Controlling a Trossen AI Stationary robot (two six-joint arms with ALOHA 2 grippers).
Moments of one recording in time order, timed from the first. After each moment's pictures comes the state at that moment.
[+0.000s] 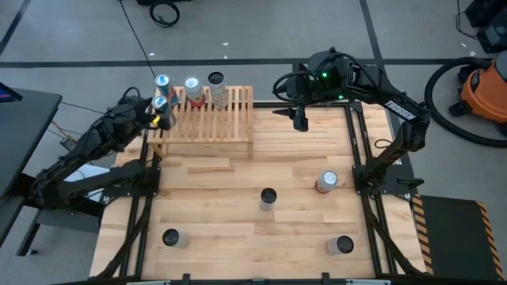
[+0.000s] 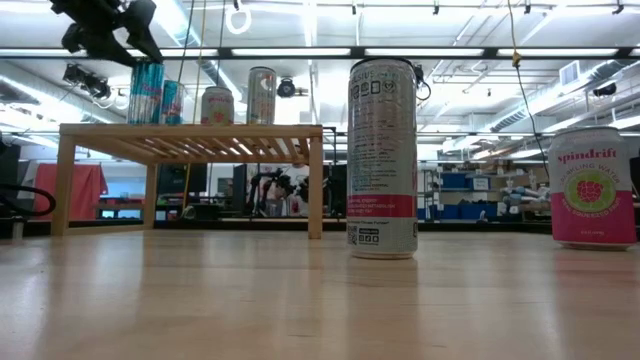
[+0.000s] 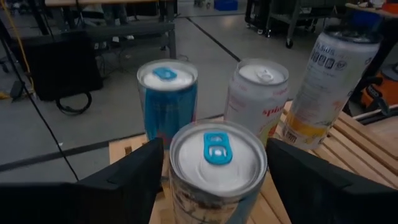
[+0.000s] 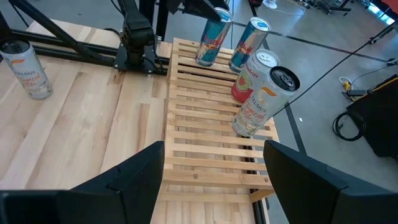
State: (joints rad) left arm 0.57 0.53 0.83 -0.63 -0.61 -0.25; right arm -0.24 1.56 2.08 -1.05 -0.05 -0.34
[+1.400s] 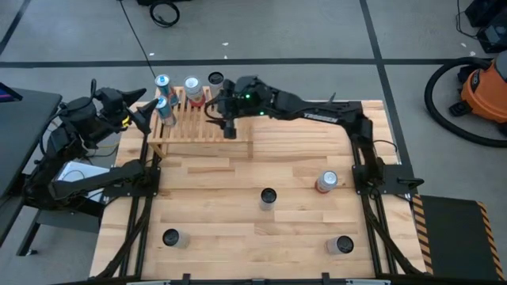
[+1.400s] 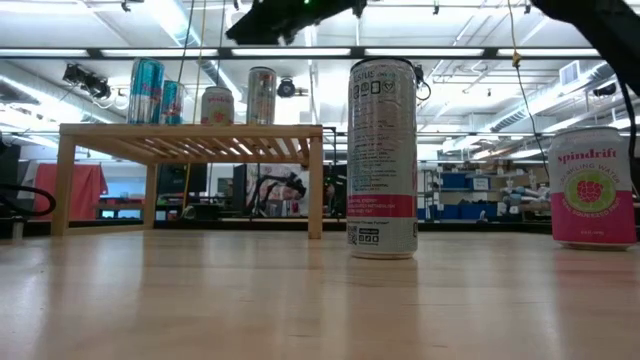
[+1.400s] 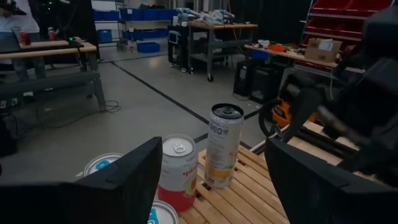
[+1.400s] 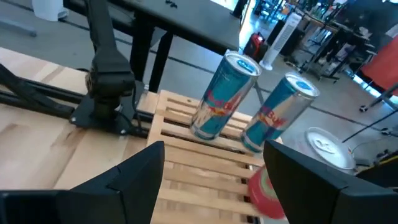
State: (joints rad) left arm 0.57 0.53 1.12 -0.69 -0.30 -0.09; right arm -0.24 2.06 2.08 -0.31 -0.13 -0.42
